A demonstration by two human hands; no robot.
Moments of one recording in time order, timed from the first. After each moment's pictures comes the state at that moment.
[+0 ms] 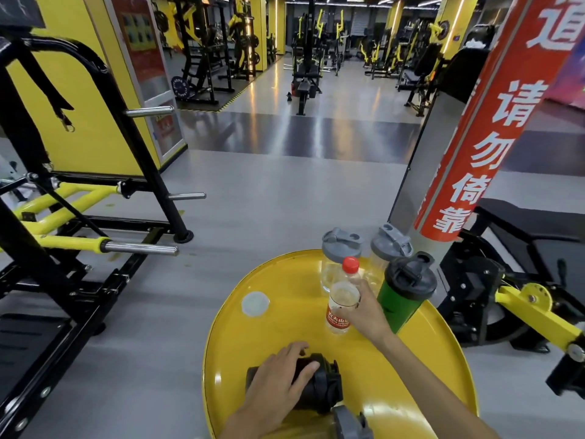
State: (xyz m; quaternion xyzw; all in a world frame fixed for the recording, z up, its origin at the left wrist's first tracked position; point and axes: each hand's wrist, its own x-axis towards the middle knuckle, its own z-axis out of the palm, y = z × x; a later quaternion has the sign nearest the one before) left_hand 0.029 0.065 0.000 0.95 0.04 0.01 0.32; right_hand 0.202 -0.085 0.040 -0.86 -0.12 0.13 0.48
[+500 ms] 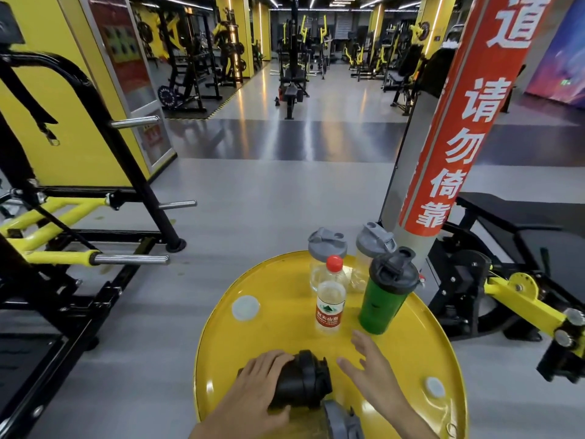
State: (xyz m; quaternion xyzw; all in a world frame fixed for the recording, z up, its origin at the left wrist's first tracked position) left_hand 0.008 0.086 0.001 0.97 -0.06 -0.06 0.21; right_hand 0.119 -0.139 0.007 -0.86 -0.08 0.18 0.46
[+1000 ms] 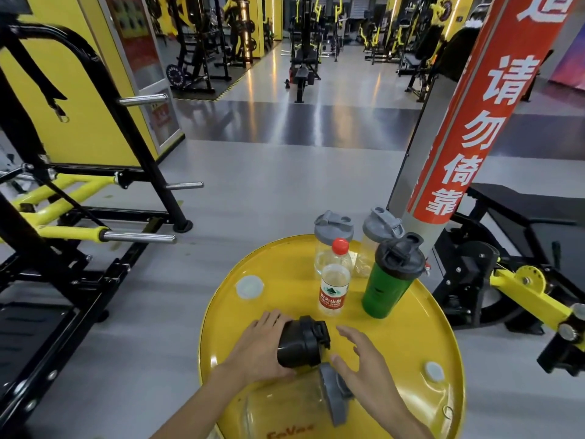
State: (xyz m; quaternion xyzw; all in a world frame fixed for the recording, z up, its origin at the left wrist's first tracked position) left_hand 0.049 0.098 -0.019 0.99 -0.02 -0.03 0.17; right_hand 0.086 -0.139 0.014 -0.88 -0.19 0.14 0.41
